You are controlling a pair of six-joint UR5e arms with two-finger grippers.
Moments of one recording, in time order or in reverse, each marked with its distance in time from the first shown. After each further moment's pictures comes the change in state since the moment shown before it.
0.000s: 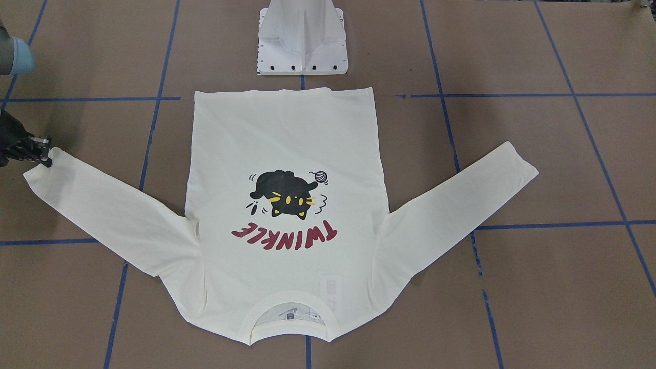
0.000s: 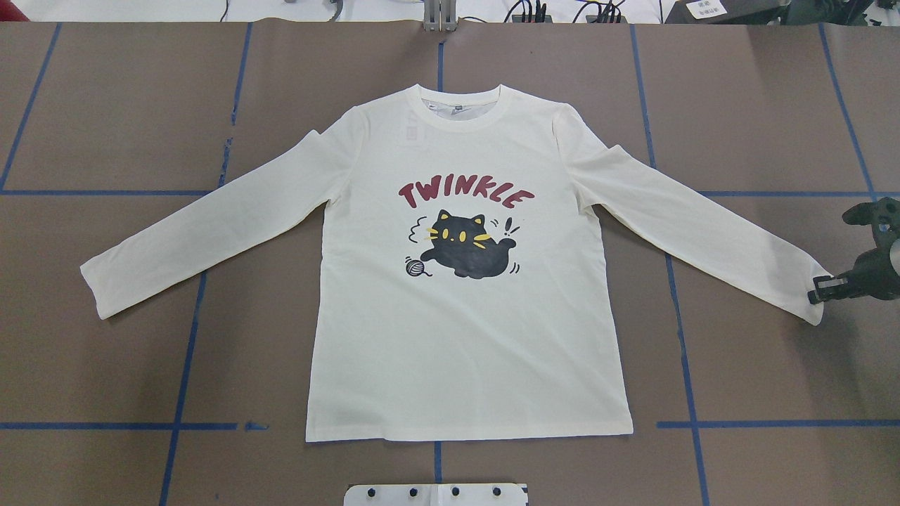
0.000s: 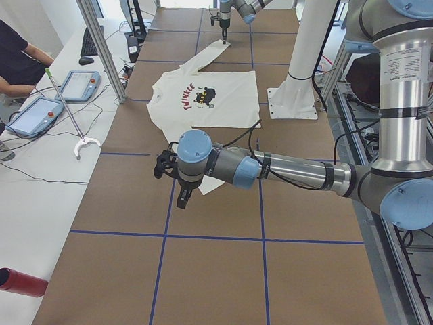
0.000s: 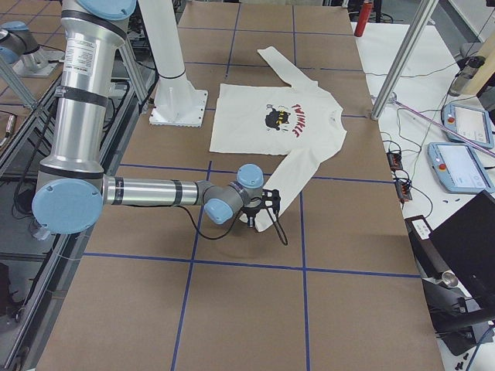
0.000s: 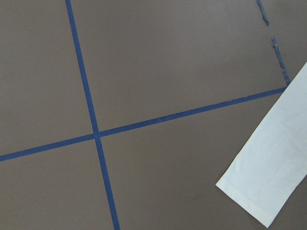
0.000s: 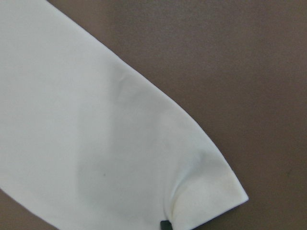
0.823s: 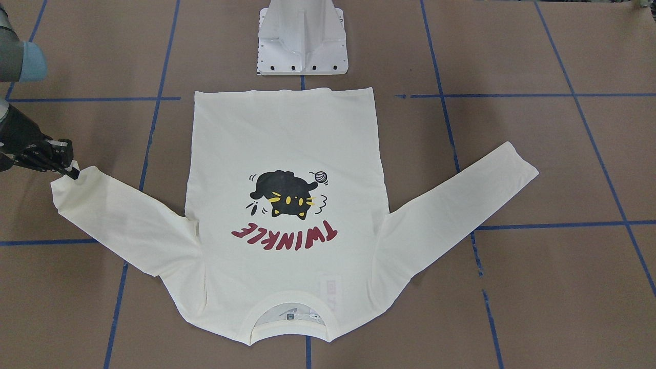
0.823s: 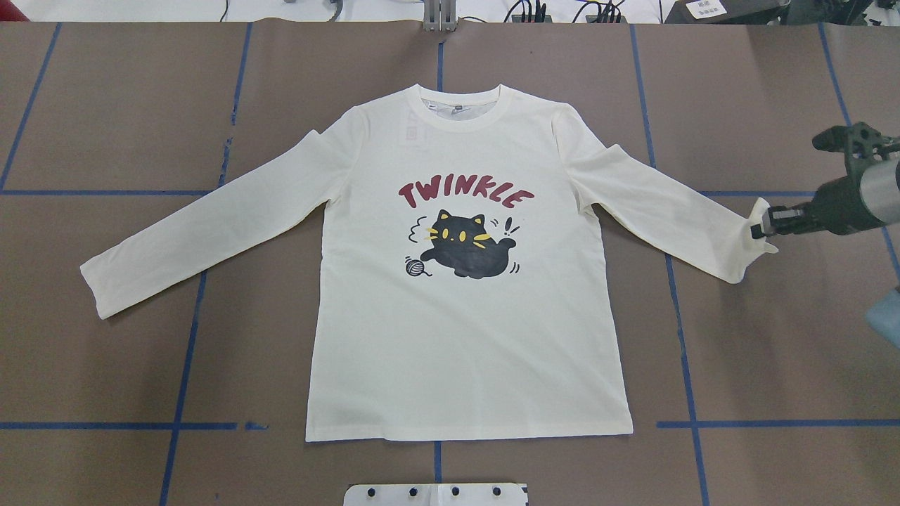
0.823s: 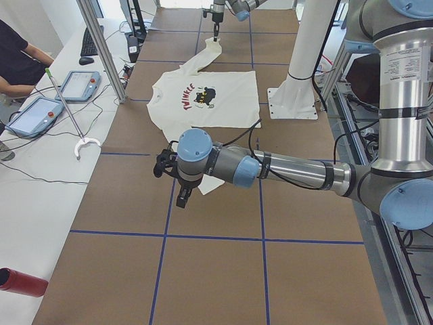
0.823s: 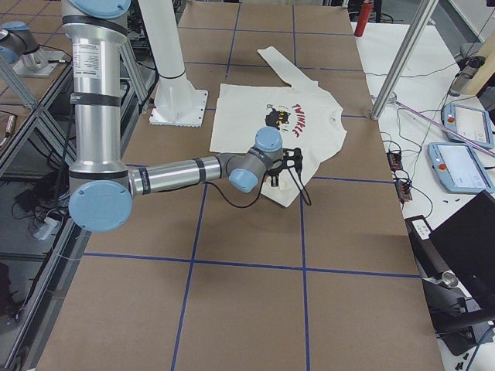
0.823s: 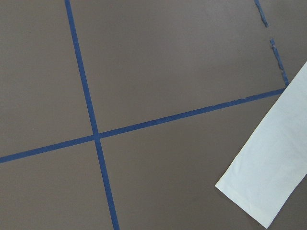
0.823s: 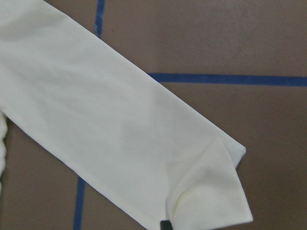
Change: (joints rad) left arm -0.002 -0.002 -0.007 0.000 0.001 0.000; right arm 0.065 0.244 0.073 0.002 0.089 0.221
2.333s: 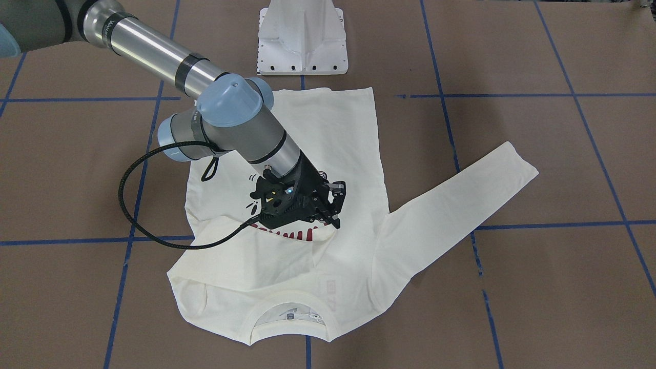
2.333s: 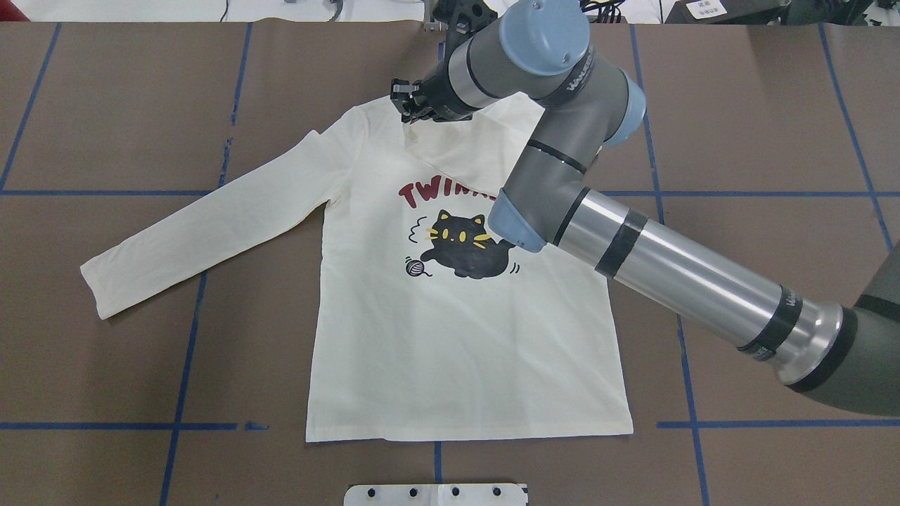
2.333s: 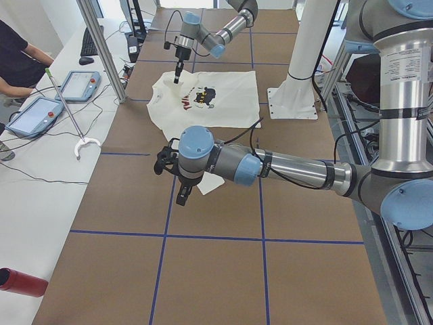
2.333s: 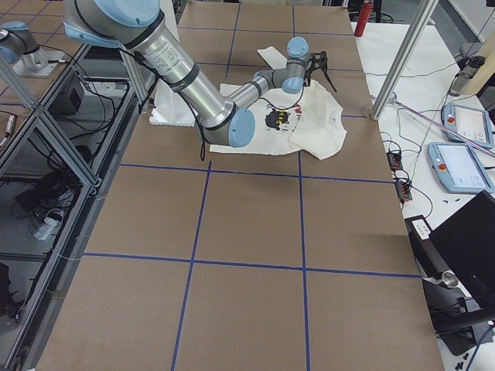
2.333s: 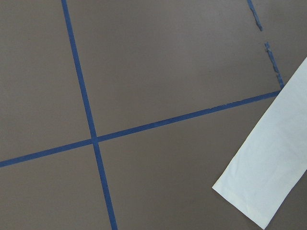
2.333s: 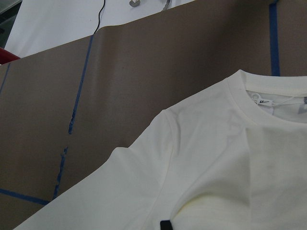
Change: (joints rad) left arm -0.003 0.003 -0.012 0.000 0.001 0.000; right arm -0.329 0.880 -0.550 0.091 -0.373 0.294
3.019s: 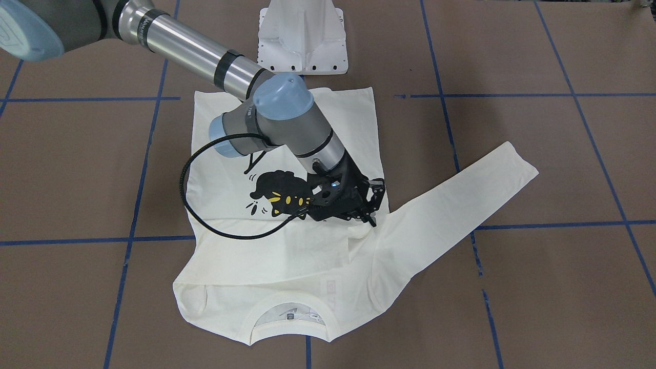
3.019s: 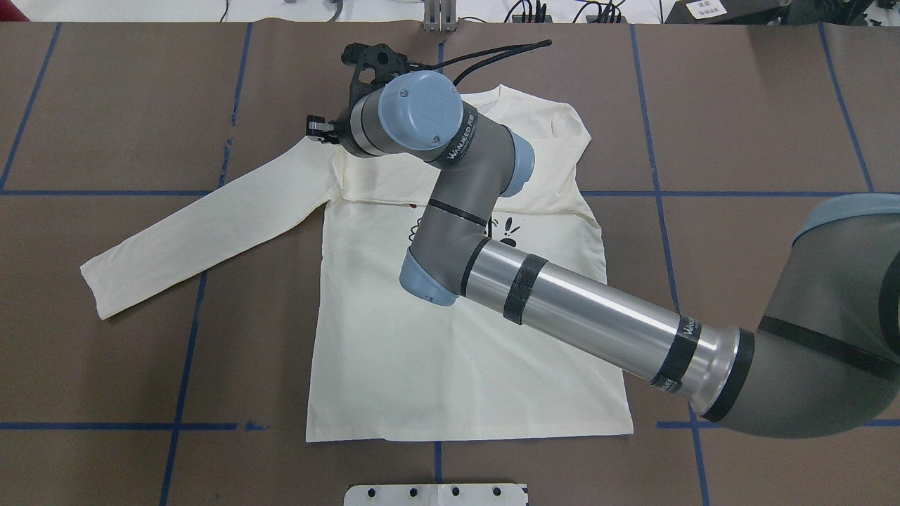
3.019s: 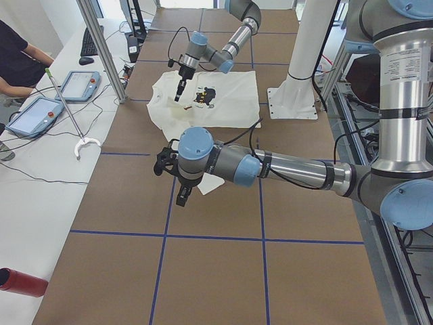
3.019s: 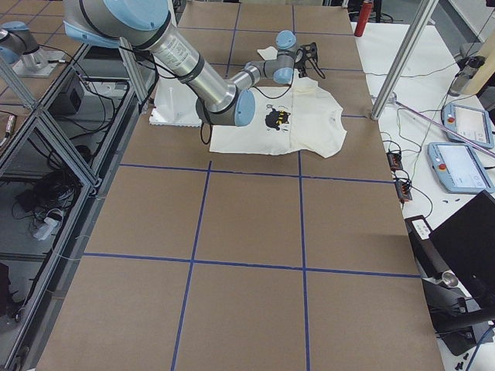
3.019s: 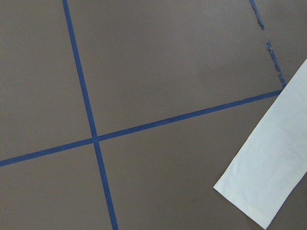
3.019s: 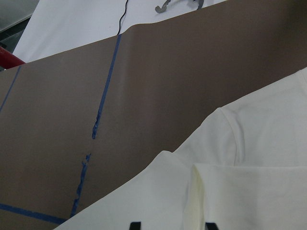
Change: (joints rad) left arm 0.001 -0.001 0.008 -0.002 0.001 0.002; right arm -0.111 0.177 -0.198 0.021 -0.213 -0.005
